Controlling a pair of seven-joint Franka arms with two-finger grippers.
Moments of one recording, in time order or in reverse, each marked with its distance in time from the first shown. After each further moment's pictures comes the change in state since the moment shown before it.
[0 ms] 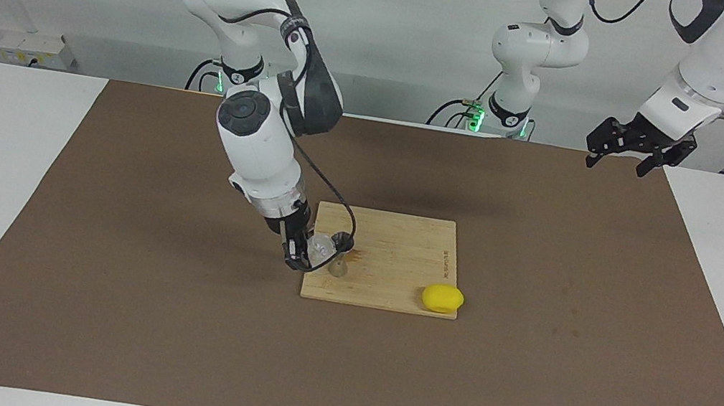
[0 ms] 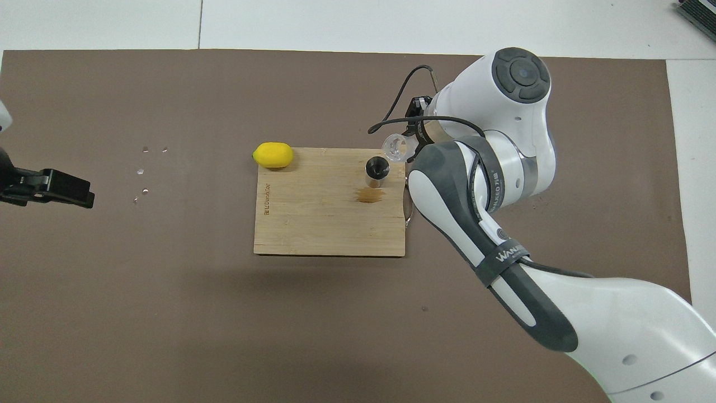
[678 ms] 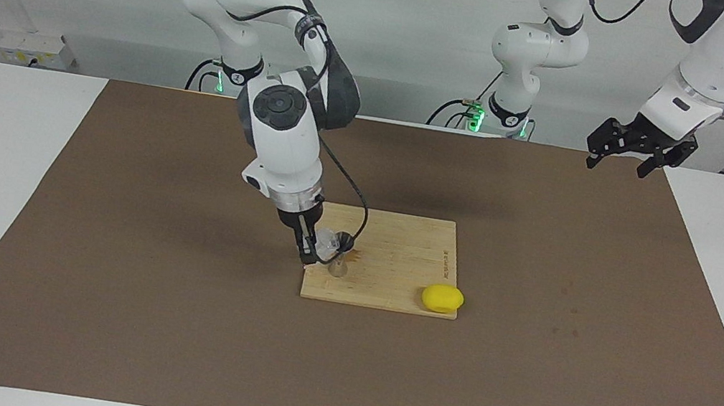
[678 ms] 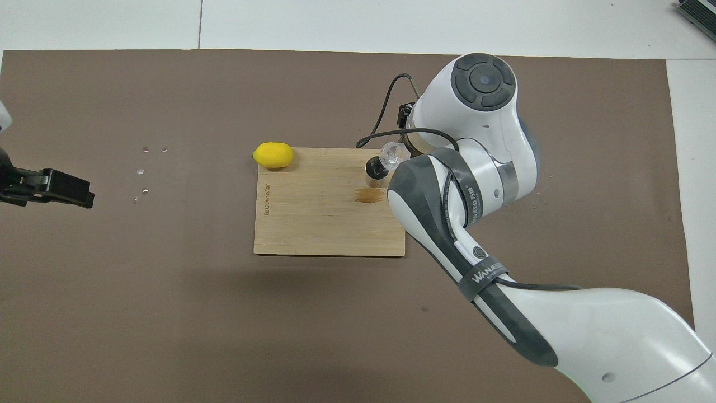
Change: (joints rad) left arm 0.000 0.000 0.001 0.000 0.000 0.000 0.000; right arm 0.049 0.001 0.000 0.031 -0.135 -0.069 0.000
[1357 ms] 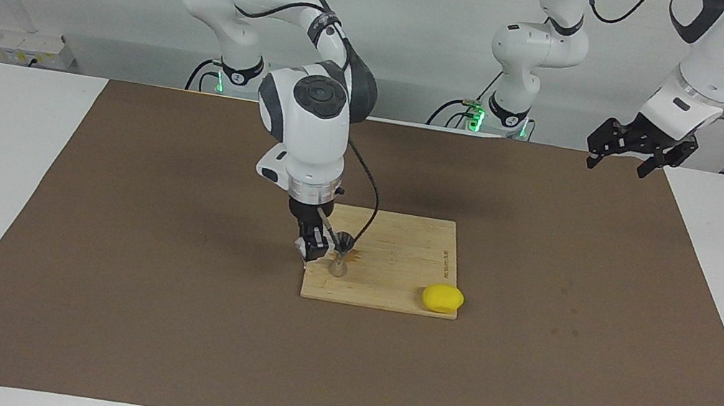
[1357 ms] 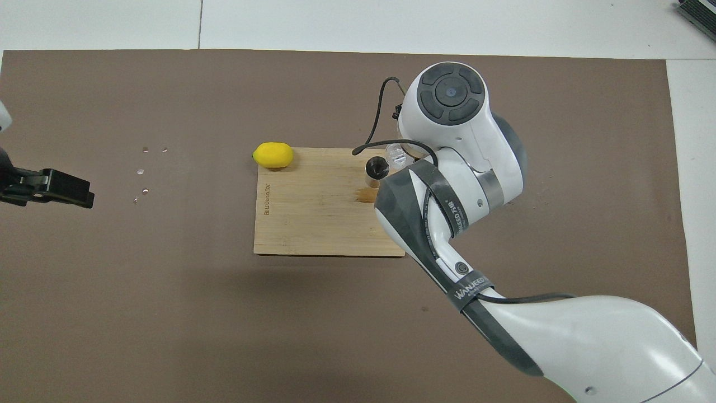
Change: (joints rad) left arm 0.000 0.000 0.000 0.000 0.000 0.000 0.000; right arm 0.031 0.000 0.000 0.017 -0.159 -0.017 0.000
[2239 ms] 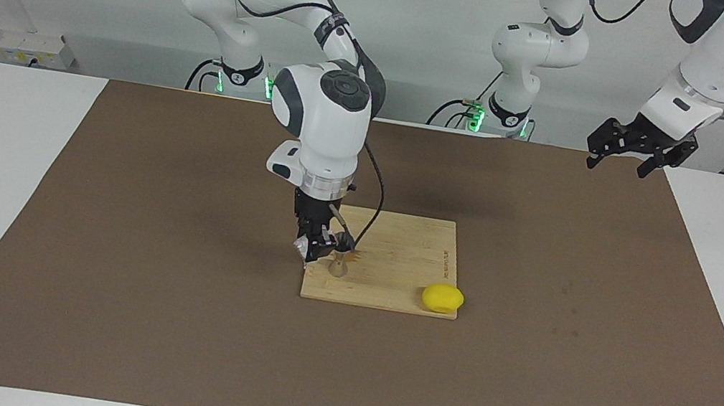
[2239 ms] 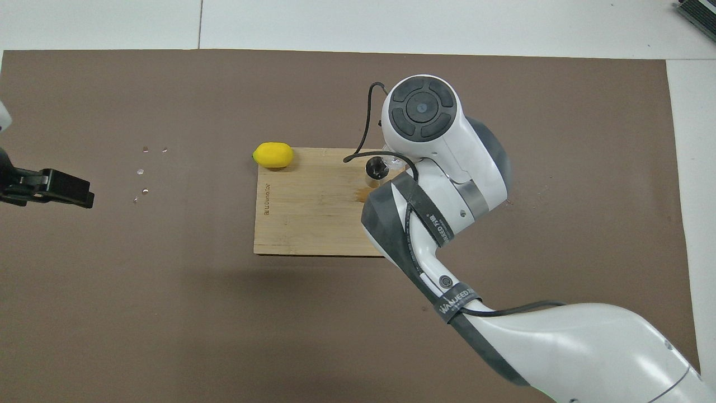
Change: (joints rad) left arm 0.000 0.000 0.000 0.000 0.000 0.000 0.000; right arm 0.037 0.000 0.000 0.006 -0.086 -0.002 0.000
